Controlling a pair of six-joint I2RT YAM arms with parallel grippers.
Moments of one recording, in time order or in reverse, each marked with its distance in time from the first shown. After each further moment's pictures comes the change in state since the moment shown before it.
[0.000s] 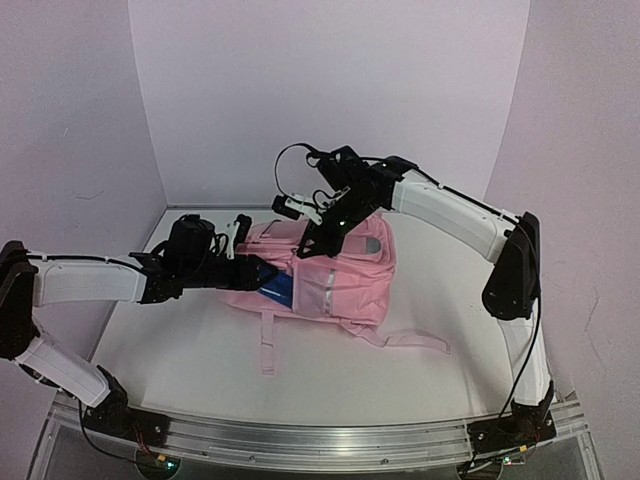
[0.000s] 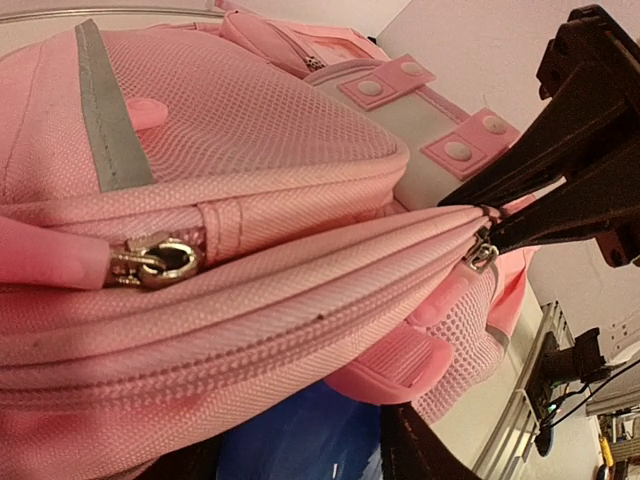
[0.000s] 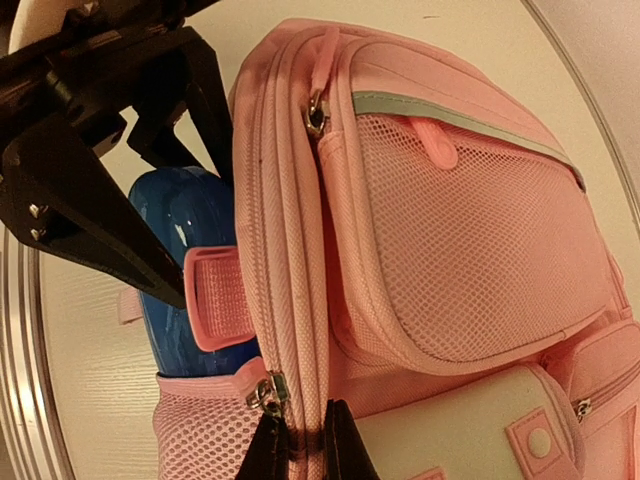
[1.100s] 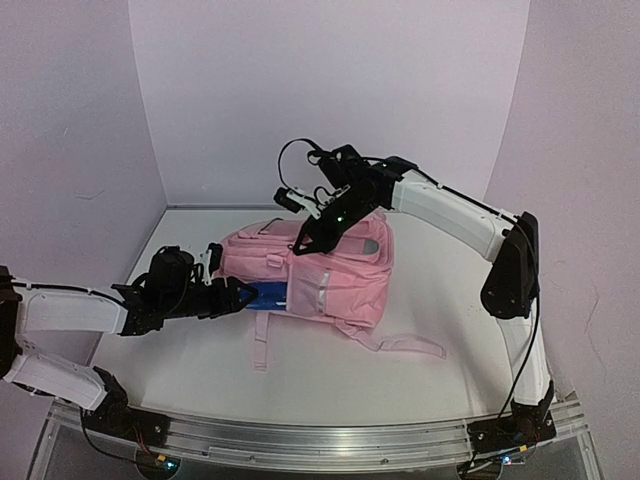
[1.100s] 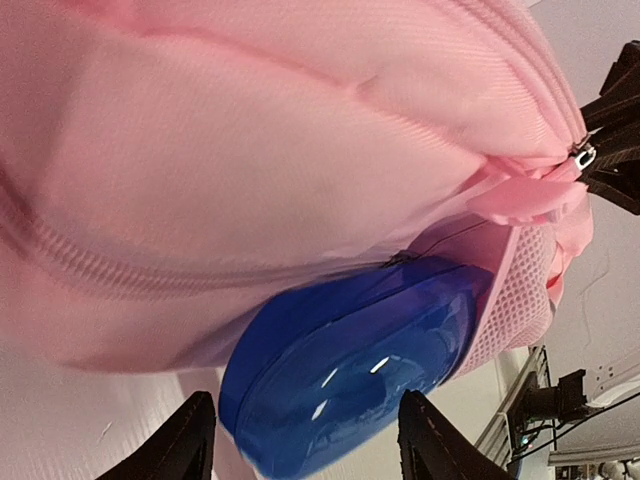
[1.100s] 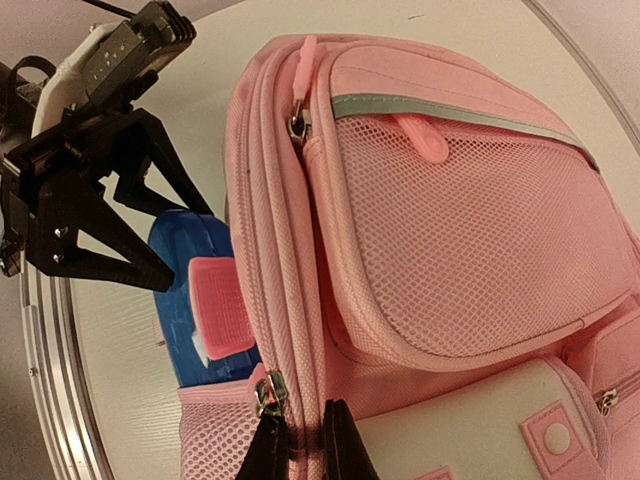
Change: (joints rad) left arm -0.002 -0.149 -0.263 0.110 -0.079 -0.239; right arm -0.010 0.011 0.005 0.038 -0.054 0.168
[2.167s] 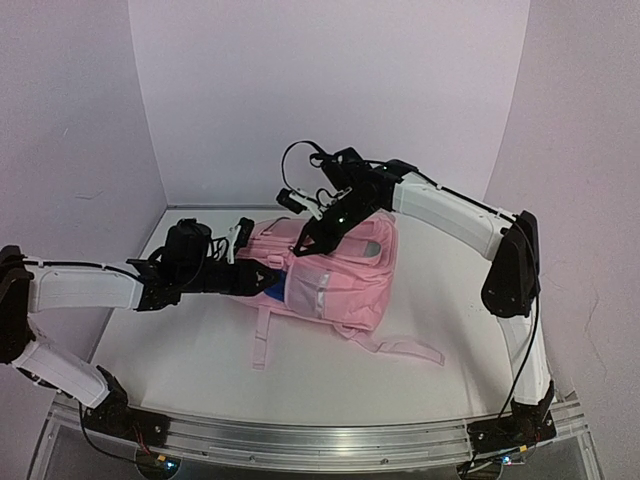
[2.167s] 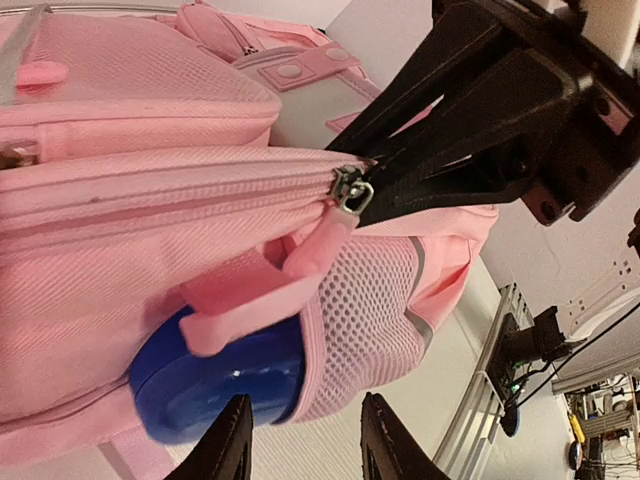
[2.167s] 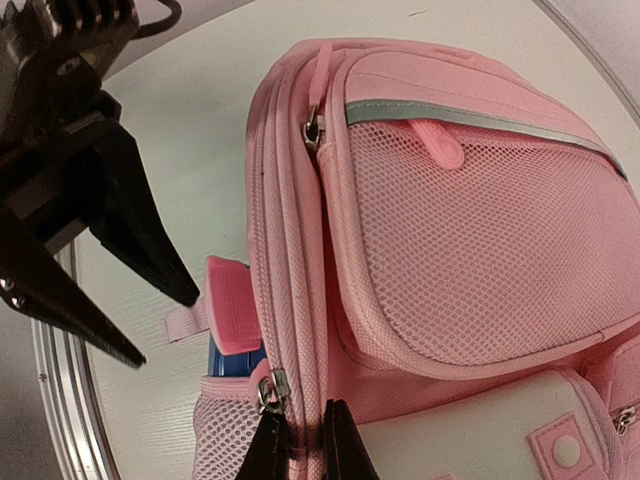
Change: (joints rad) left arm -0.025 0.101 0.200 -0.040 0.160 0.185; right arm -0.018 0.000 -0.036 0.032 -0.043 0.023
